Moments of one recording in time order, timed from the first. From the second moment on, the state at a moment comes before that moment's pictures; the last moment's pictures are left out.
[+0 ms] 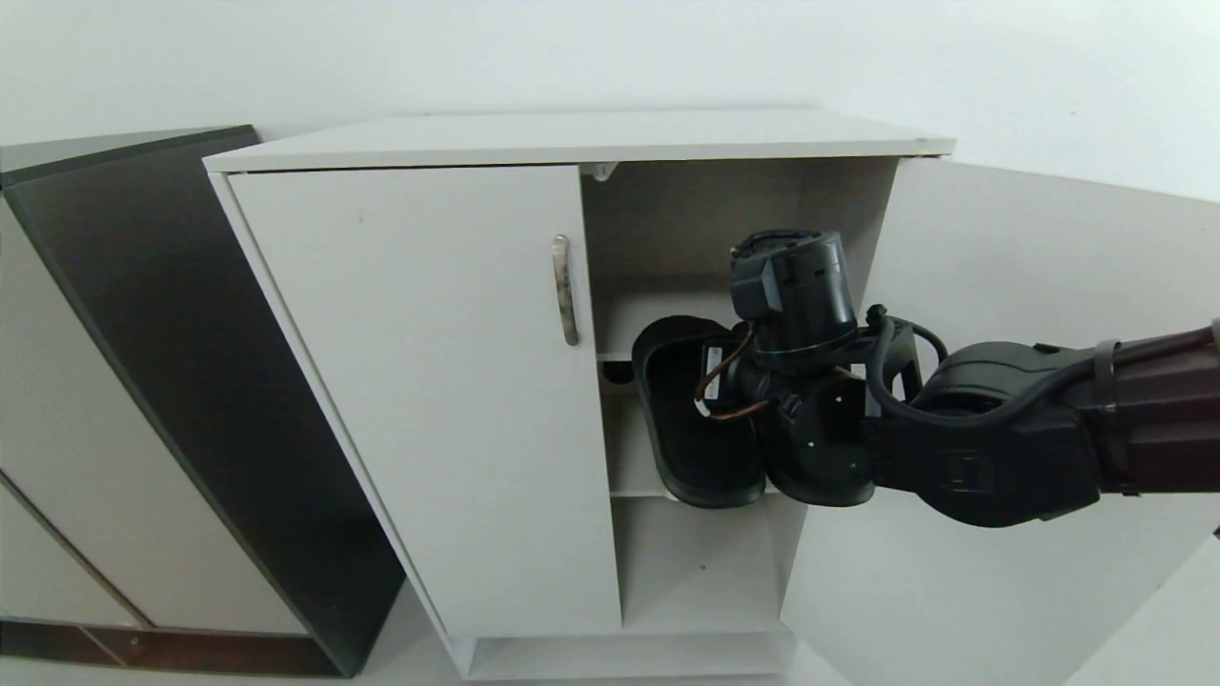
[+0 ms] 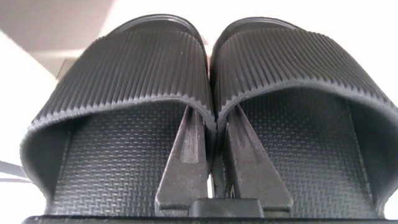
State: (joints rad) left arm 0.00 0.00 0.00 0.00 0.01 0.02; right arm 0.83 1.92 -1.39 -0.19 -0.70 0.35
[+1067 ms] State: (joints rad) left arm 0.00 0.00 0.00 0.00 0.01 0.01; right arm 0.79 2.00 -1.46 -0.25 -0.69 0.26
